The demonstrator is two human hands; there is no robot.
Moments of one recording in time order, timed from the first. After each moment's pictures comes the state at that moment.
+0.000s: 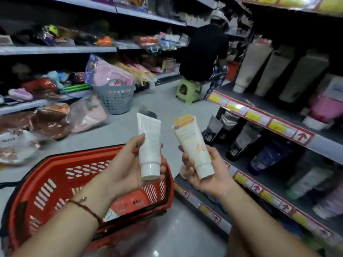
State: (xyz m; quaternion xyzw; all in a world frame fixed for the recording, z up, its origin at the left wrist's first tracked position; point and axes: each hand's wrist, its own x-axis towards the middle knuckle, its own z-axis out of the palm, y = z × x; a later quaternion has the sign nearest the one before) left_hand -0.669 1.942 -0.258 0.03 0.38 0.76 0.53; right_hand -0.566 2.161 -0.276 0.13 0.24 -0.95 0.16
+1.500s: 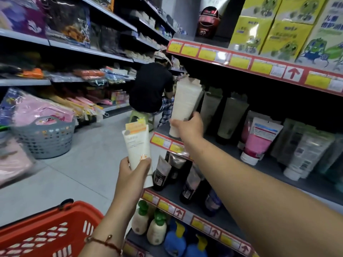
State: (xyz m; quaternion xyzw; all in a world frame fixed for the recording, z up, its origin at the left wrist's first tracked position) left_hand -0.684 2.136 -0.226 0.15 0.60 0.77 0.18; right_hand -0.670 2.299 -0.114 0.35 0.71 -0.43 -0.43
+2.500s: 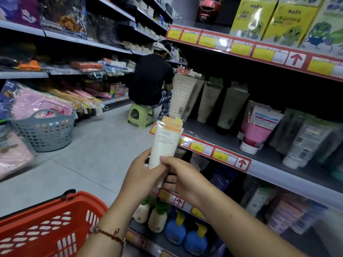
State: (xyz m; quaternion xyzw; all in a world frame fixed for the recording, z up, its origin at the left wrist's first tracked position) left_hand -0.664 2.130 -0.222 0.30 0.64 0.68 0.19; right_hand -0.580 2.219 -0.189 0.27 0.60 -0.74 -0.12
